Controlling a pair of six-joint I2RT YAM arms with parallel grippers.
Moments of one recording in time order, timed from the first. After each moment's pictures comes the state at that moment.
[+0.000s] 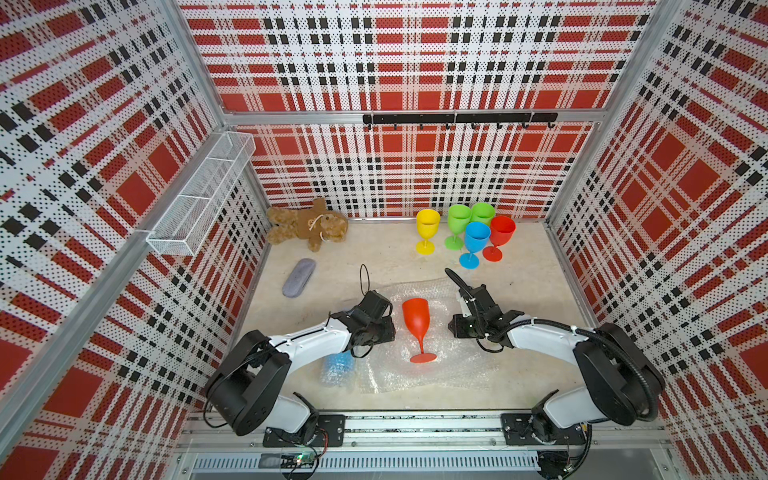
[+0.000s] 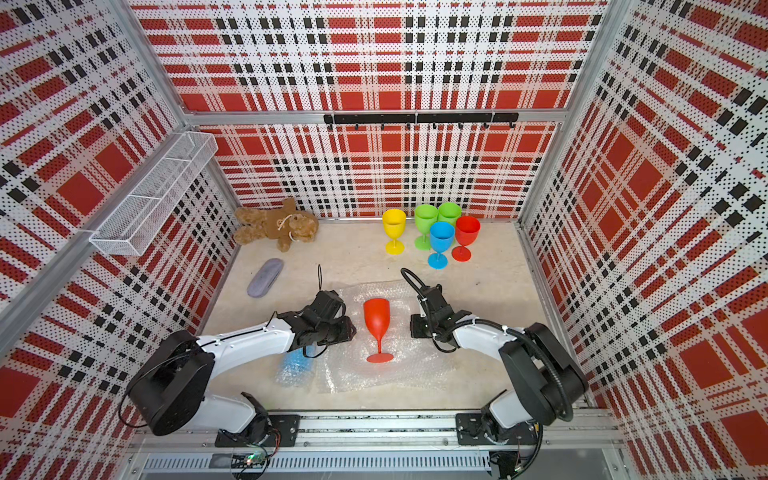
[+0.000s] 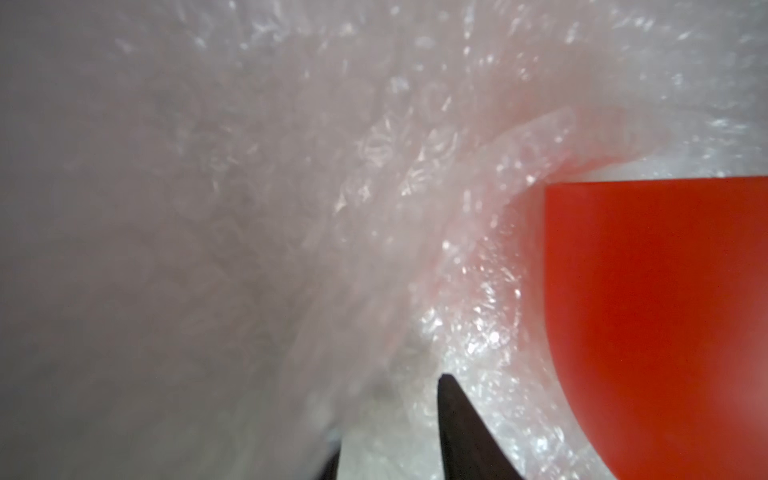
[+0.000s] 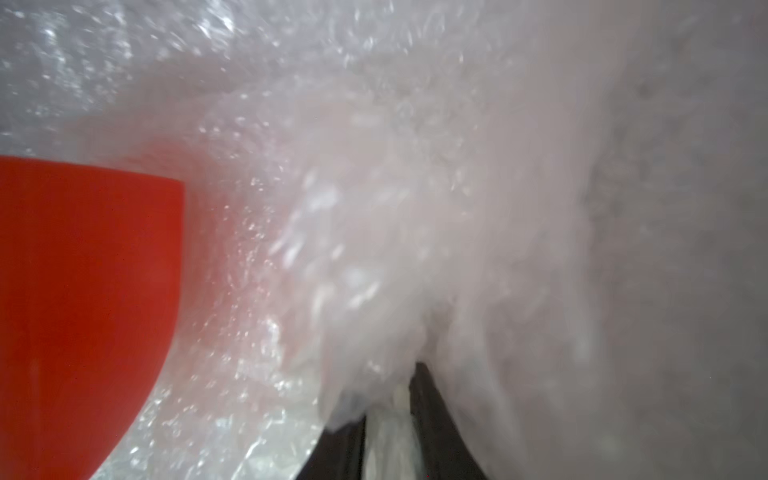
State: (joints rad) left arm -0.65 1.46 0.68 -0.26 0.06 -0.77; right arm 0.56 1.49 0.65 -0.13 -0.12 0.52
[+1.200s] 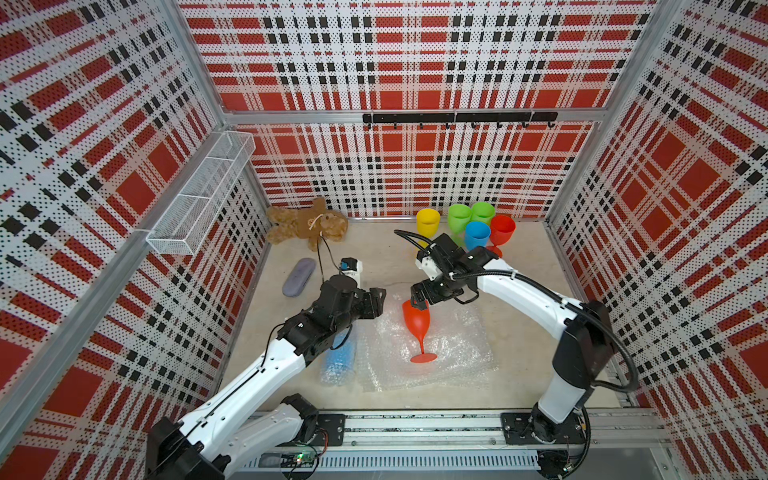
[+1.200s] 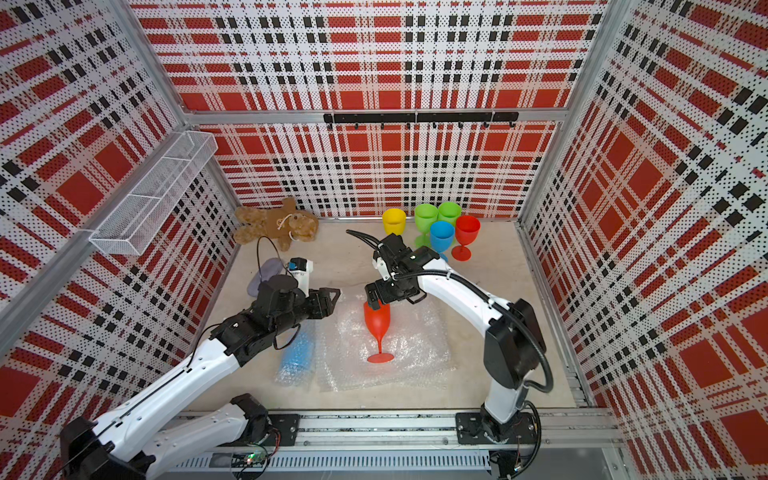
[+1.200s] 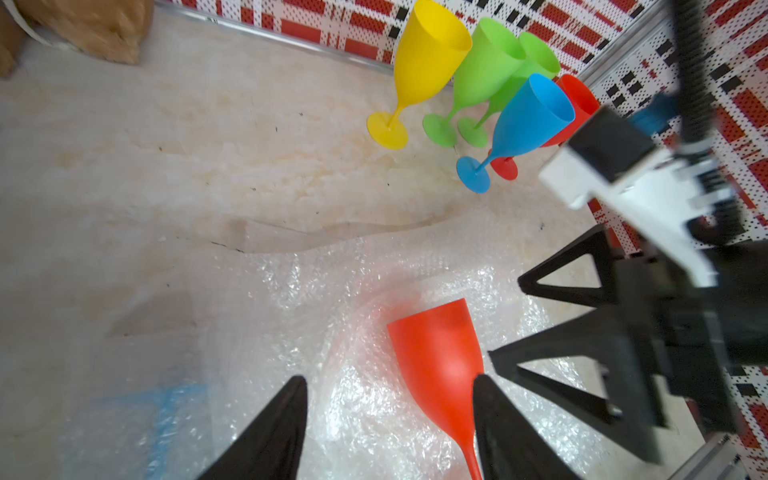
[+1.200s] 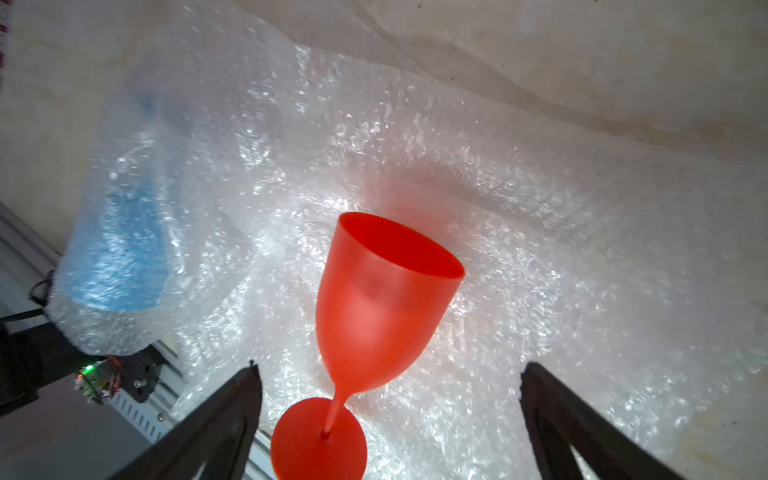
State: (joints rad) left arm -0.59 0.96 0.81 -0.38 -0.08 -0.52; right arm 0.69 1.81 1.59 -1.00 -0.18 0.24
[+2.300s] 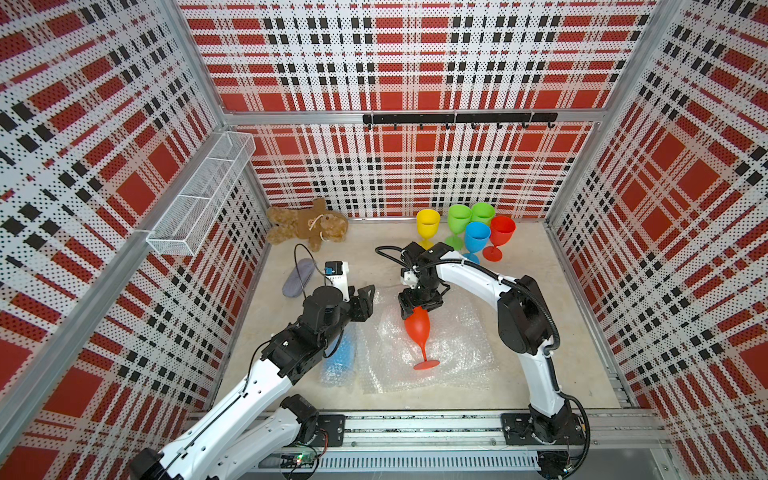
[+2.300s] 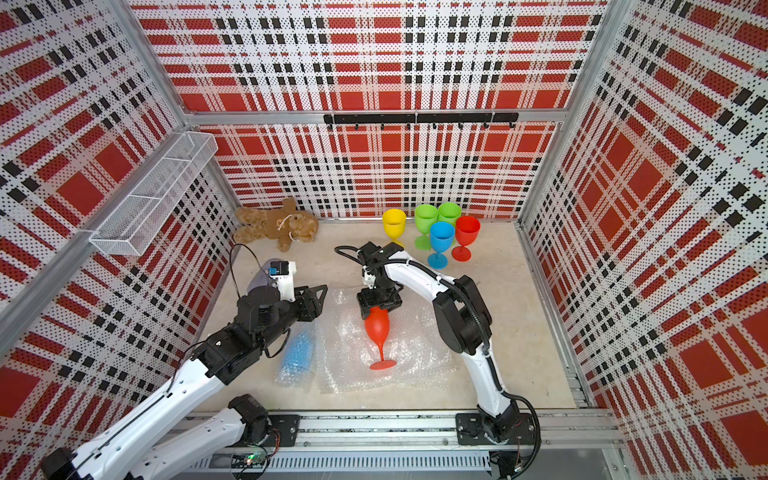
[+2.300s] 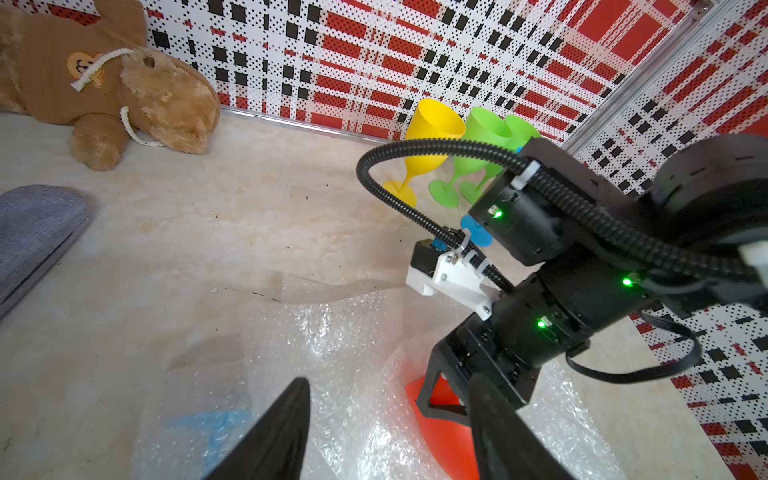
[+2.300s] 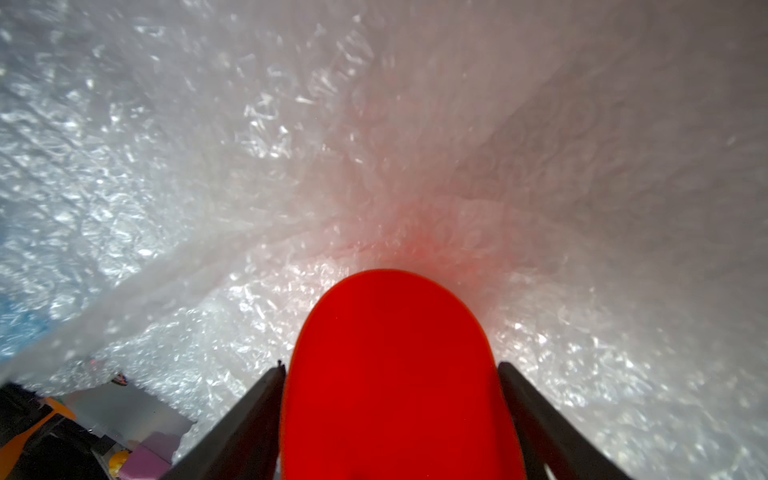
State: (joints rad) left arm -0.60 0.83 0.74 -0.32 -0.20 -0.49; right arm 0.71 2.13 1.84 -1.17 -0.30 0.29
